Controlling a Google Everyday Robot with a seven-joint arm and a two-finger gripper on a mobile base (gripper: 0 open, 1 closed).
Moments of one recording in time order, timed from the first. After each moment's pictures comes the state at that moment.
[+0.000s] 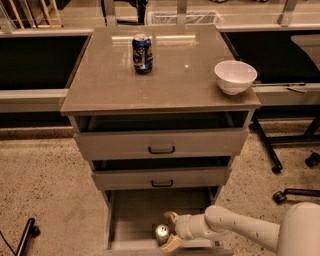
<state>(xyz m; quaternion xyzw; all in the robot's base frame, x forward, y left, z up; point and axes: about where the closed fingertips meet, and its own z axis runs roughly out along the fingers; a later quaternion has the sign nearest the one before) 0.463 -0.022 0.257 -0.56 0.69 0.33 0.34</state>
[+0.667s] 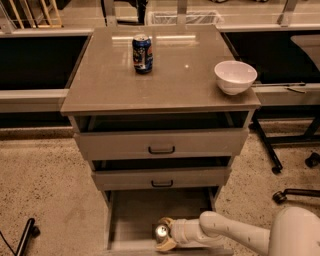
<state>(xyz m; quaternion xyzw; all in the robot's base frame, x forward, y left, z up) 0.464 -0.003 0.218 -0.56 0.68 0.32 0.35</state>
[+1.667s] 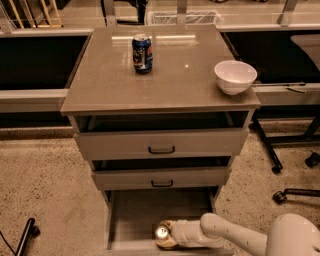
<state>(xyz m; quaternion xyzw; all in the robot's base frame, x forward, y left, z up) 0.472 -0.008 0.194 -0.55 0.68 0.32 0.37</state>
